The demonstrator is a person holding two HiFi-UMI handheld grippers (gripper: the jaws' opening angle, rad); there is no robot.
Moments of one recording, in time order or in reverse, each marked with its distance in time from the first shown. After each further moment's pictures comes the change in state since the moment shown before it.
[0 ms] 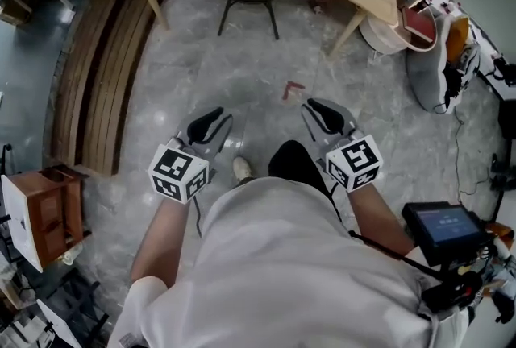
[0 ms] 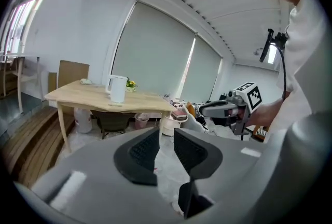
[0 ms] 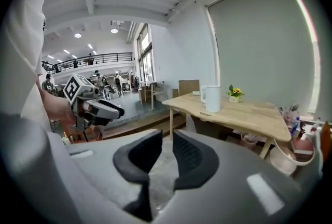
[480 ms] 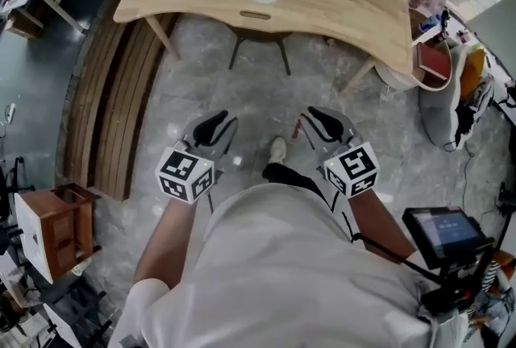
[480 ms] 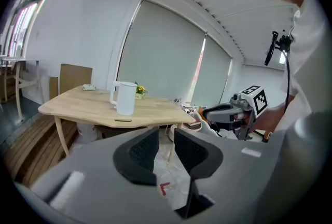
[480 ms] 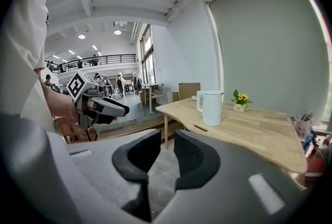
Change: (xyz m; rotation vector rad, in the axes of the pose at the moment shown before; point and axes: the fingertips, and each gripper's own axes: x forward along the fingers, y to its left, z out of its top) left arm 0.132 0.108 0.097 -0.013 -0.014 0.071; right arm 0.116 -0.134 0.068 -0.018 -0.019 0.063
